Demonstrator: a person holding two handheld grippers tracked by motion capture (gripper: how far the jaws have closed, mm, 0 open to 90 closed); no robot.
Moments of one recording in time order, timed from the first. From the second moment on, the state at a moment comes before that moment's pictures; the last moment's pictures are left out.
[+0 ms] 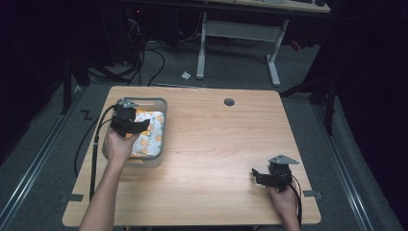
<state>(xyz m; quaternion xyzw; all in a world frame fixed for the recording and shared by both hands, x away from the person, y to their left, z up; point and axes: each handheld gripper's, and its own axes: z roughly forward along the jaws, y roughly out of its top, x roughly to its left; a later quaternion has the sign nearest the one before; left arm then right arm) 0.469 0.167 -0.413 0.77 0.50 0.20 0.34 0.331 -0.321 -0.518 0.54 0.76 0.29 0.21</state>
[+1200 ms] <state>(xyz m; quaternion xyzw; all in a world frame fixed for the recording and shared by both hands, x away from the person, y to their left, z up) 0.431 0.137 -0.395 0.77 0.46 0.18 0.41 0.331 -0.321 -0.518 0.54 0.76 0.29 0.21</state>
